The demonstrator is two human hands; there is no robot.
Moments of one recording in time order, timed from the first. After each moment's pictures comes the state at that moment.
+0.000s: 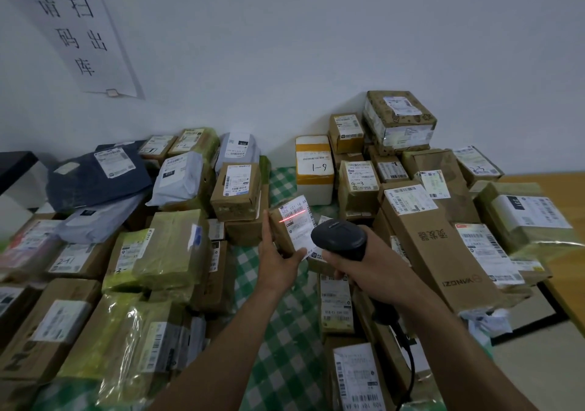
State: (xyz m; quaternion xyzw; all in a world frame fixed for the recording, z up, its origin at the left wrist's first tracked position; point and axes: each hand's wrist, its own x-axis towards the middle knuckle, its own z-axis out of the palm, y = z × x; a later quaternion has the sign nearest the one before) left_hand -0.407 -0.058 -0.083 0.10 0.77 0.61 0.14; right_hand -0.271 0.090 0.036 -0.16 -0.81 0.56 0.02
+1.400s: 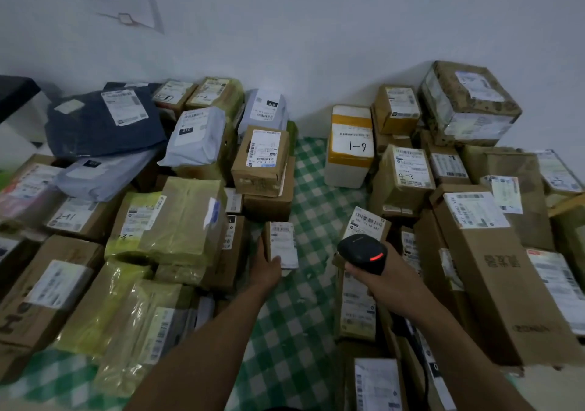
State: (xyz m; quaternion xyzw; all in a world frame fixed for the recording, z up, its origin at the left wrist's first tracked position) left_hand -0.466 -0.115 -0.202 -0.06 0.81 0.53 0.26; right_hand -0.331 0.101 -0.071 -0.28 -0.82 0.49 -0.09
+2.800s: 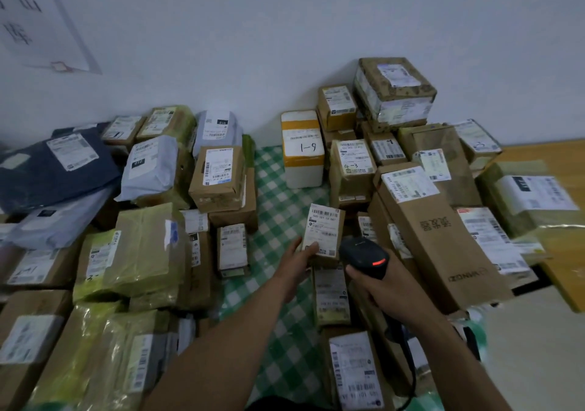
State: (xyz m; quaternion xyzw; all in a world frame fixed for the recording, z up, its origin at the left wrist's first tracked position) left_hand -0.419 -0.007 -0.148 -0.06 0.65 0.61 0.44; right_hand -0.259 0.127 -0.070 -0.31 -0.74 0.59 0.01
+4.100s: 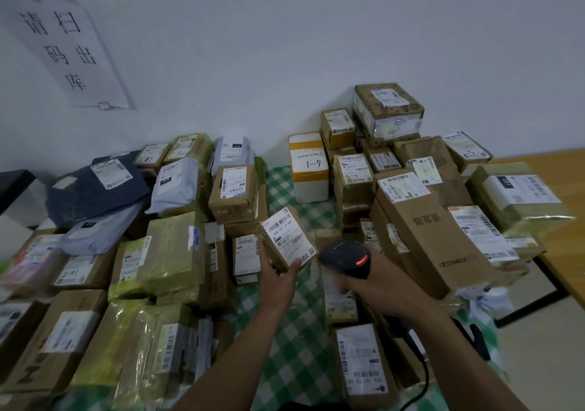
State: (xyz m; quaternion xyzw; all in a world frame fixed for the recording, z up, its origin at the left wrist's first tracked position) left_hand -0.371 -0.073 -0.095 0.02 0.76 0.62 0.18; right_hand -0.241 0.088 -0.002 -0.18 -0.81 0.56 -0.03
